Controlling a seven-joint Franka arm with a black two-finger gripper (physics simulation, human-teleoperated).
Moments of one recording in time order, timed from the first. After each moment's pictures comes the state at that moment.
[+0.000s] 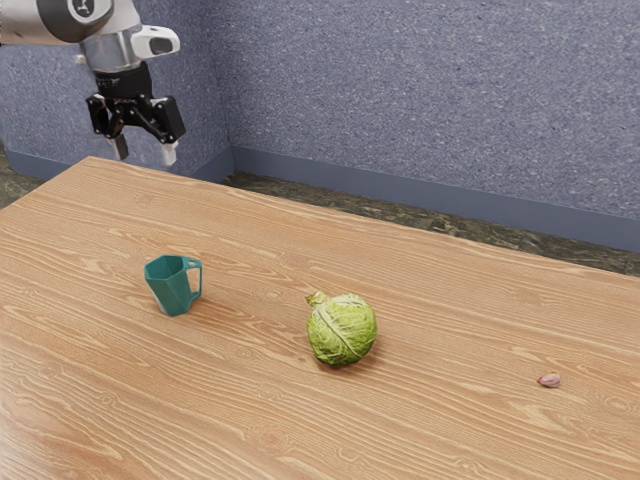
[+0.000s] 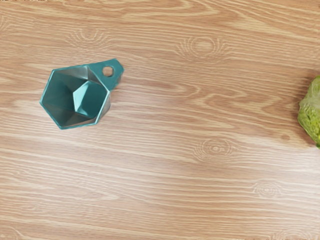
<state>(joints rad) 0.13 0.06 0.01 -1.50 -0.01 1.53 0.01</state>
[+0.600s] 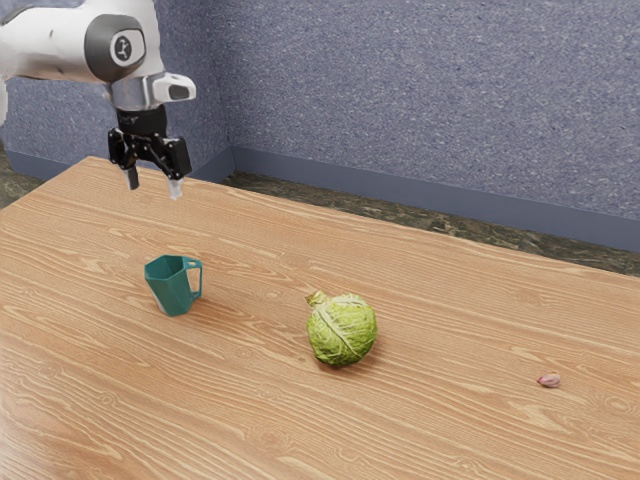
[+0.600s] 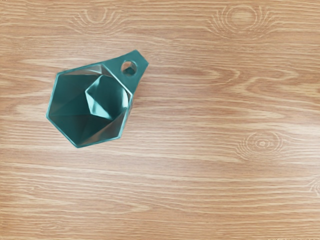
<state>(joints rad) 0.15 0.23 0.03 -1.45 0.02 1.54 0.12</state>
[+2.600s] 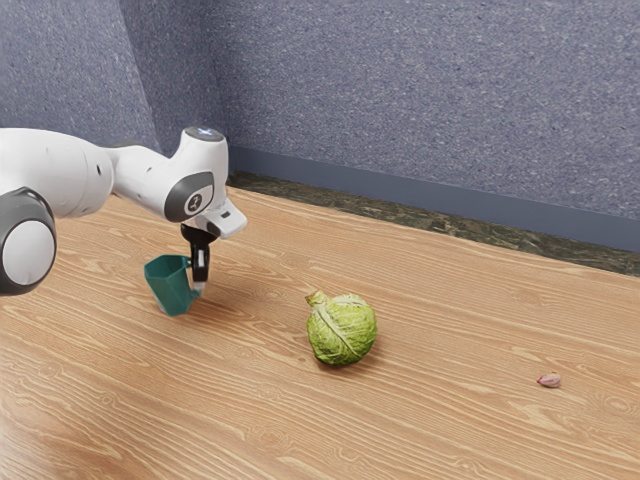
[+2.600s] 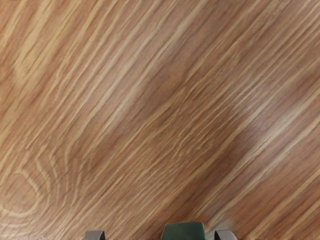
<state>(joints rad) 0.14 0.60 0.01 -1.60 0.29 2.11 0.86</state>
